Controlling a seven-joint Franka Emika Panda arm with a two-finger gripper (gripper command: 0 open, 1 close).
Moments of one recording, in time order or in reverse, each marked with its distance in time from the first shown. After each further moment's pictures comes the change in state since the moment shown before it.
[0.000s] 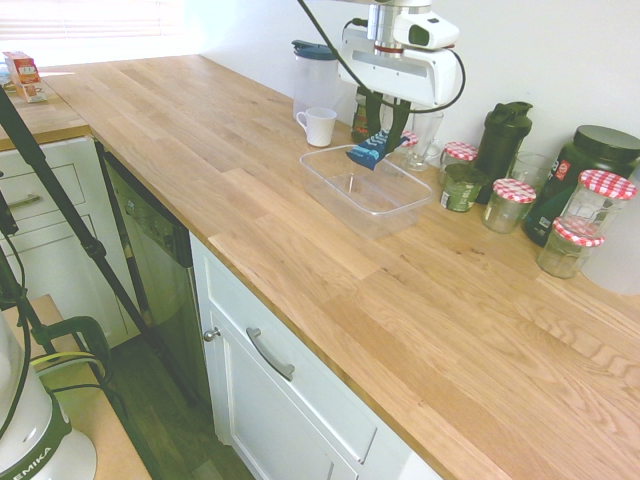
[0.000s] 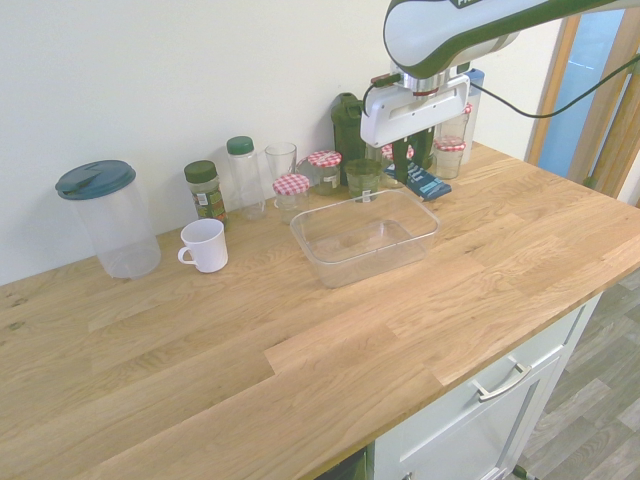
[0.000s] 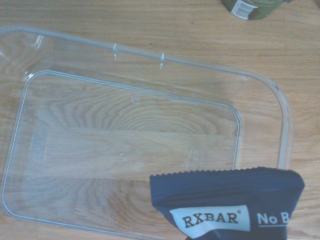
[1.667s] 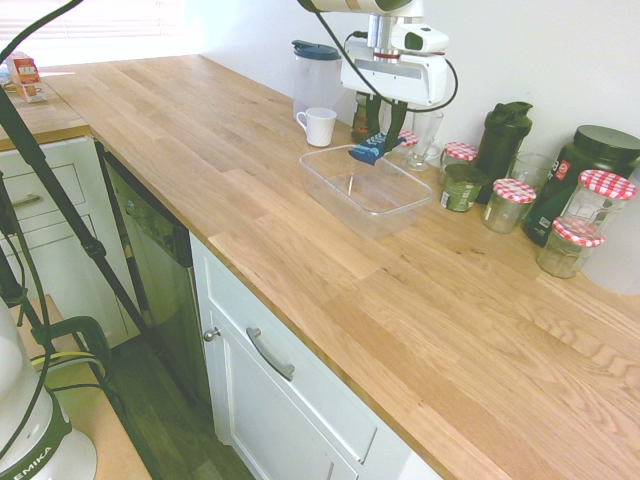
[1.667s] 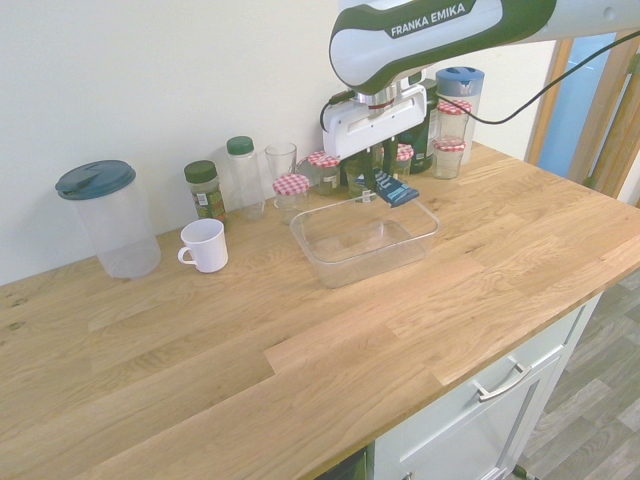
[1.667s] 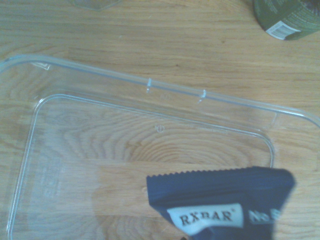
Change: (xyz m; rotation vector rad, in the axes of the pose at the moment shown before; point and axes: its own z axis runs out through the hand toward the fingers) arm 0.003 -0.060 0.026 -0.071 -0.003 -0.010
